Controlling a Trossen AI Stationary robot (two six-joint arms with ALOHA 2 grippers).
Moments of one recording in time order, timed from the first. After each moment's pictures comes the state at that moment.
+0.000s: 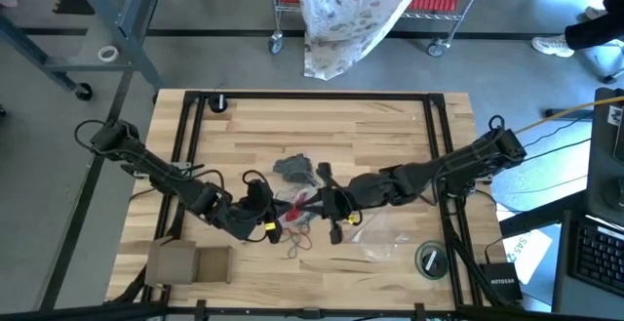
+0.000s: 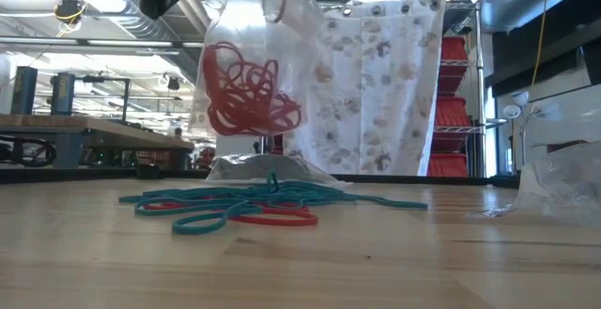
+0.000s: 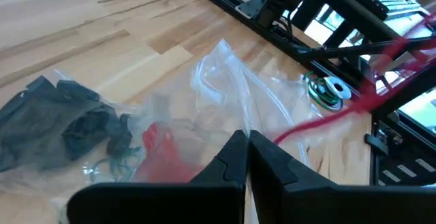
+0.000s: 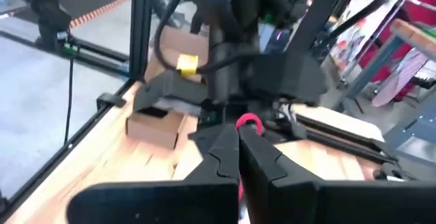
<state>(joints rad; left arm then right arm) -0.53 1.45 0.99 -0.15 -0.76 -0.91 0.34 1.59 1.31 -0.02 0.20 -0.21</state>
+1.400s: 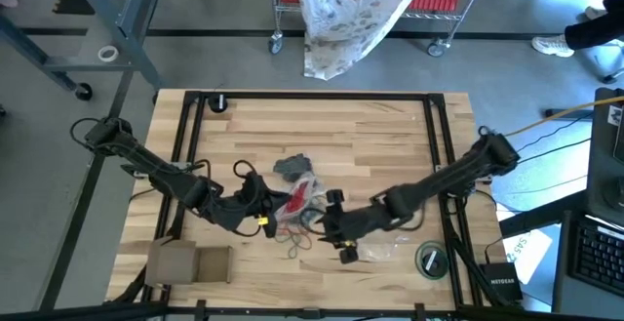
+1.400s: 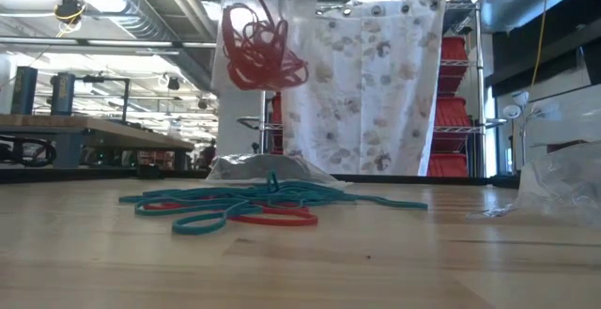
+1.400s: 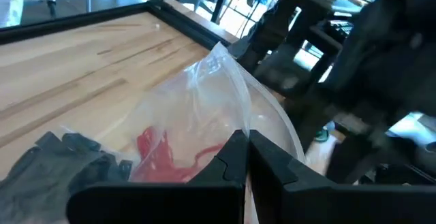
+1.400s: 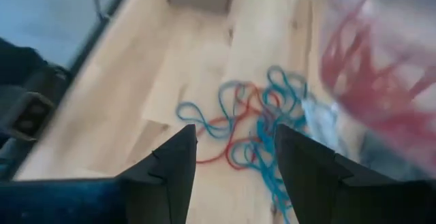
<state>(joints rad) -0.52 1.37 0.99 -0.07 -0.82 -0.76 0.45 1.69 1.24 -0.30 0.23 0.10</state>
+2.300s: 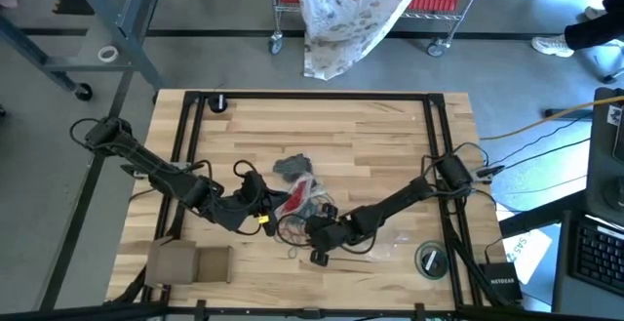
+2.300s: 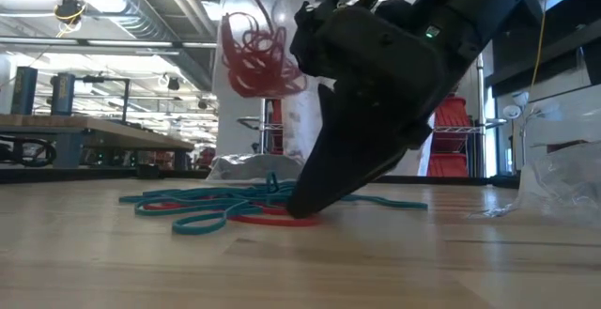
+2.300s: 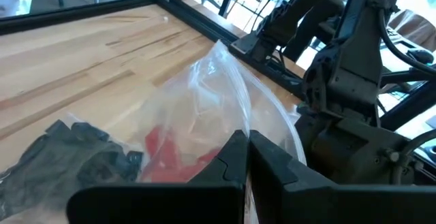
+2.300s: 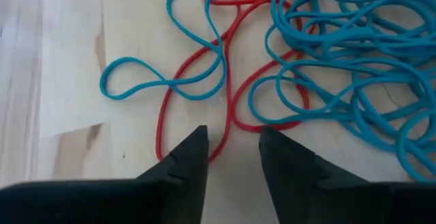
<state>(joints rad) -0.52 1.37 0.99 -0.12 -0.82 -0.81 0.42 2.10 1.22 -0.09 0.24 0.62</state>
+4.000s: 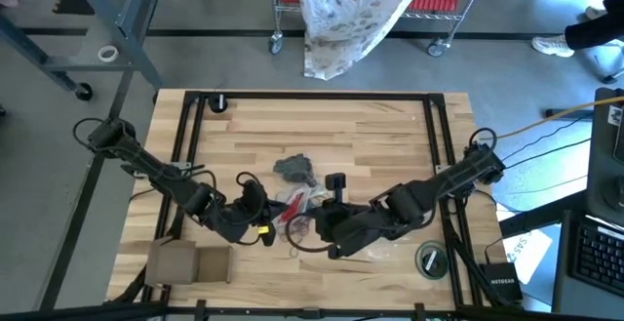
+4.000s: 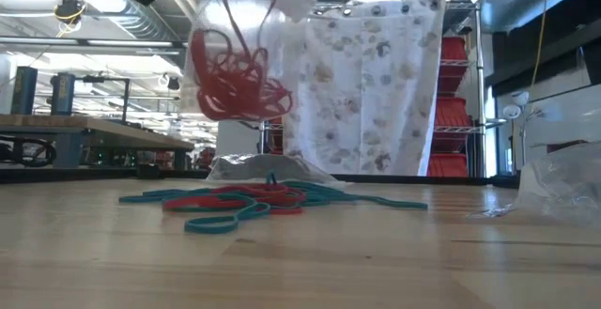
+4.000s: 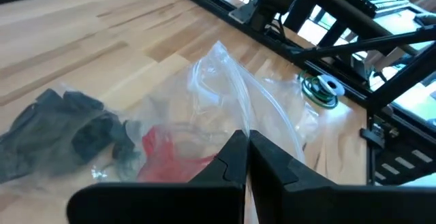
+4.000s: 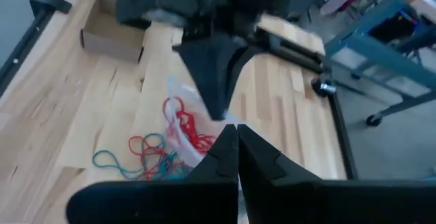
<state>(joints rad) -0.57 1.41 0.99 -0.19 -0.80 -0.88 0.51 1.82 1.91 -0.87 0.59 -0.02</state>
